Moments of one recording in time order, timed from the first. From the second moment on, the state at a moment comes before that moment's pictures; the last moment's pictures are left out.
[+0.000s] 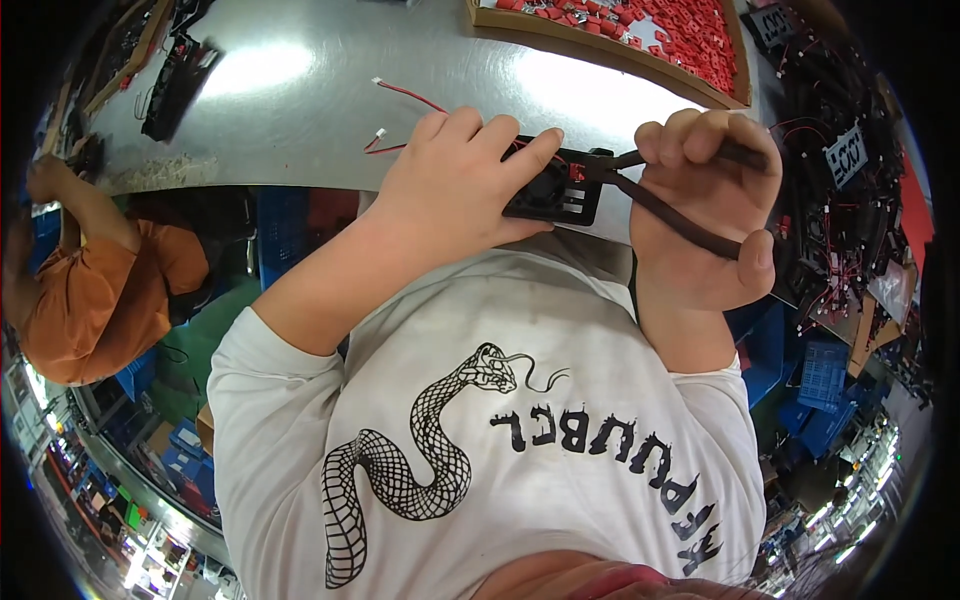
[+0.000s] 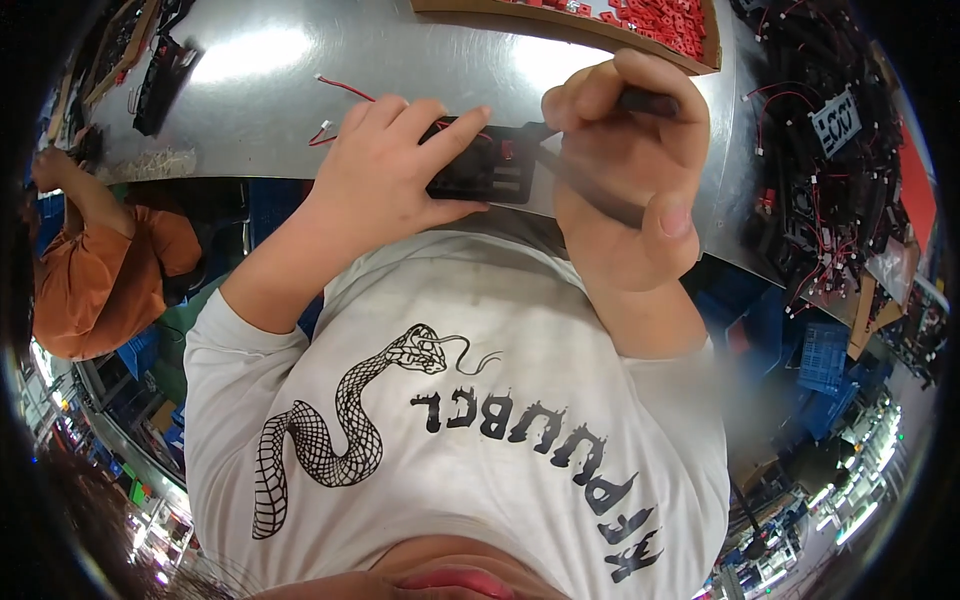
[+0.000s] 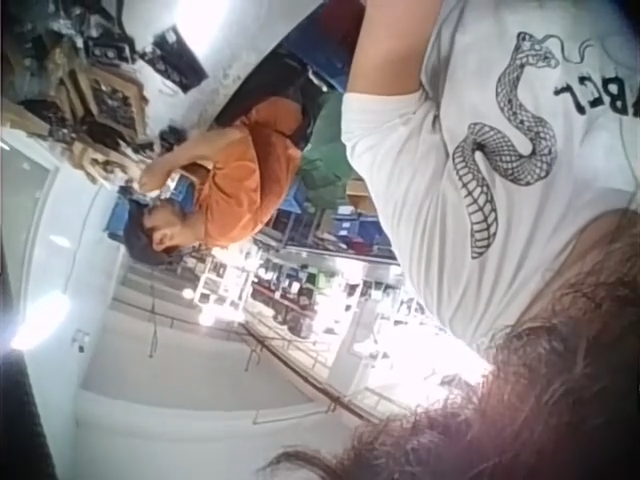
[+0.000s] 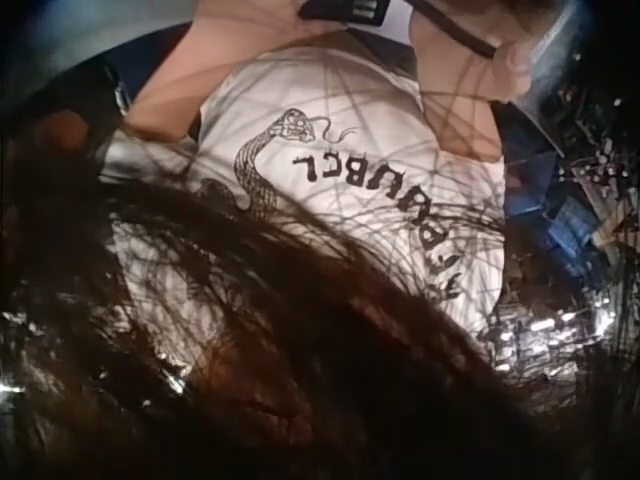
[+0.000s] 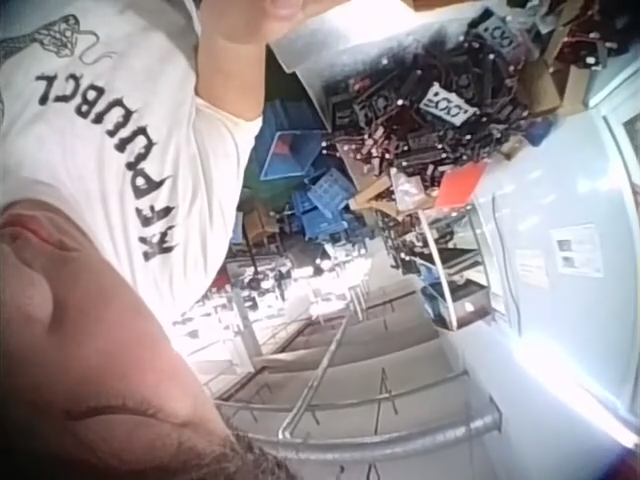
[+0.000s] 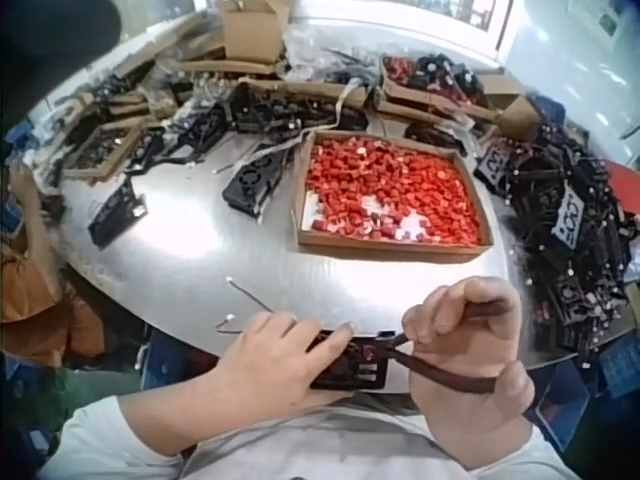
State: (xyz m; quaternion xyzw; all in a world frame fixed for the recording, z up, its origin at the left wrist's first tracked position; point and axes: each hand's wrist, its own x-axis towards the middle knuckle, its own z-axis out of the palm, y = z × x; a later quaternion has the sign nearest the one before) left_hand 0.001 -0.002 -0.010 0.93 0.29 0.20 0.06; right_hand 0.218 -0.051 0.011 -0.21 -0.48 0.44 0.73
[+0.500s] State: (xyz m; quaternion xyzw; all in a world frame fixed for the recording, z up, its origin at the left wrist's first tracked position) left_hand 0.002 0.000 -0.011 0.93 0.29 0.20 0.08; right_hand 0.211 -0.071 0.004 -0.13 -0.64 0.29 0.70
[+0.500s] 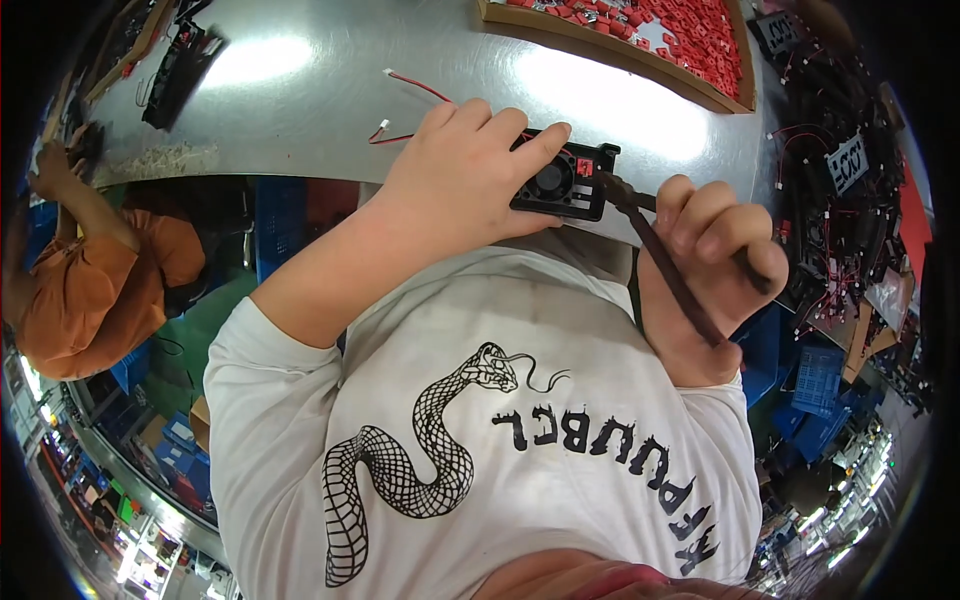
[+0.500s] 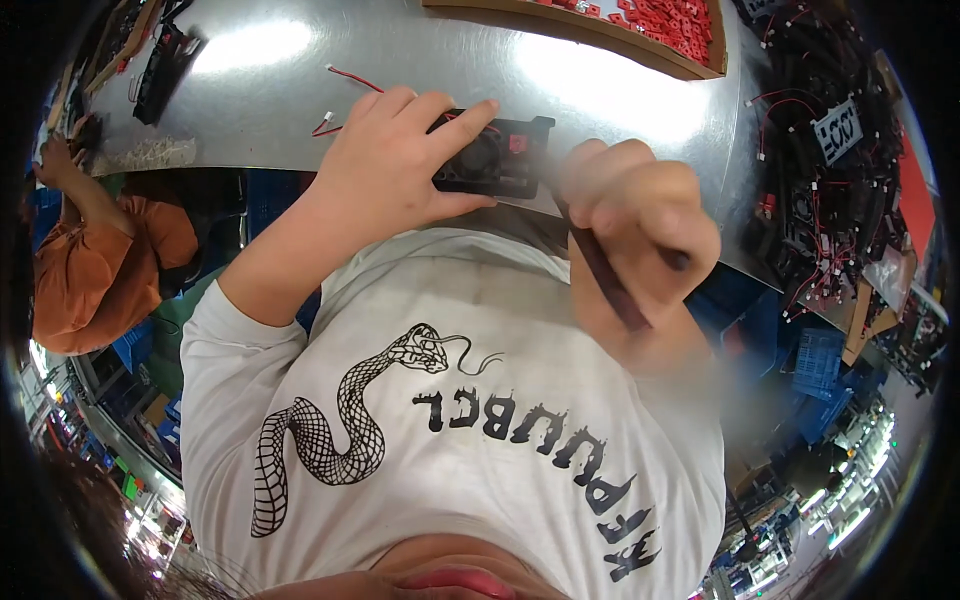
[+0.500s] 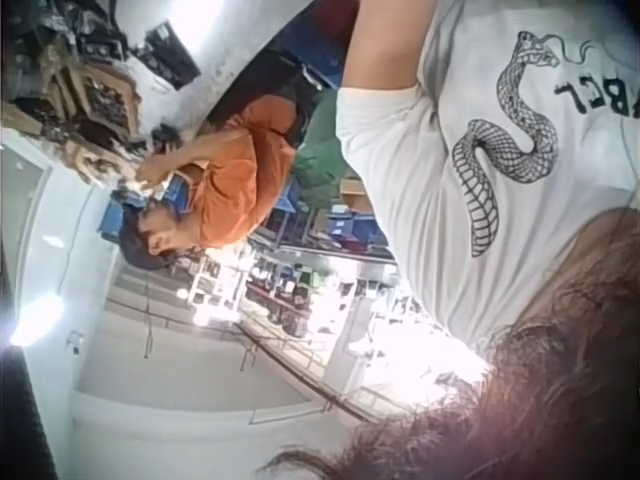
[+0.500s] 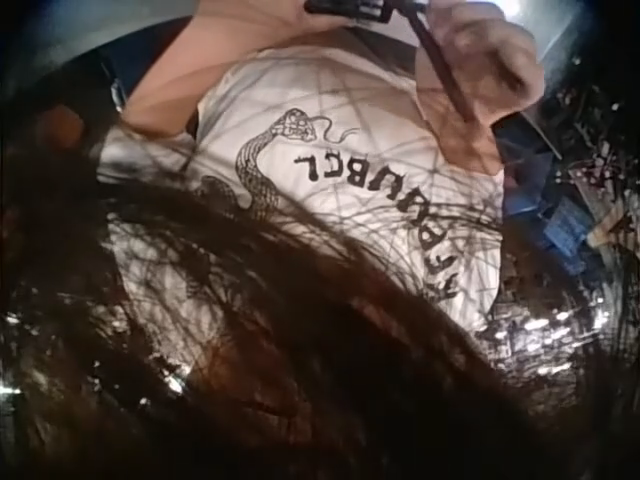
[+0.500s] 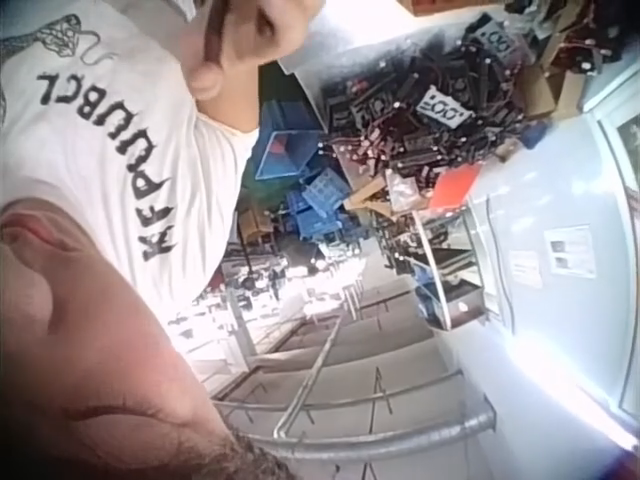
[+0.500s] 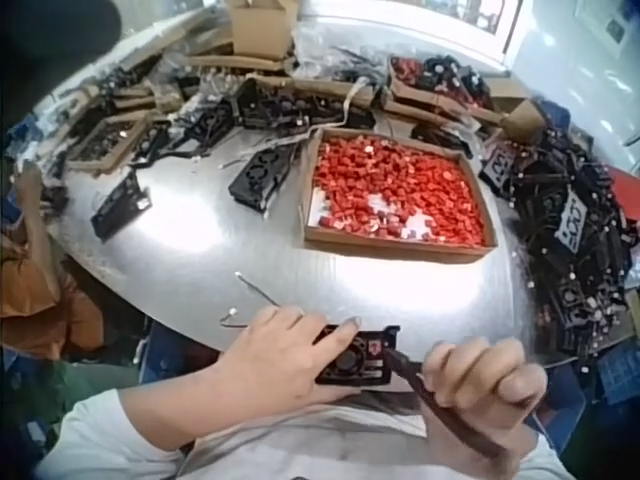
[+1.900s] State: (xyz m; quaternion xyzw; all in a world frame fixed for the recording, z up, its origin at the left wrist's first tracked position) left_hand -0.001 0.002 -0.001 0.94 0.29 0.18 0.06; right_hand 0.226 -0.058 0.026 -0.17 -0.48 0.37 0.78
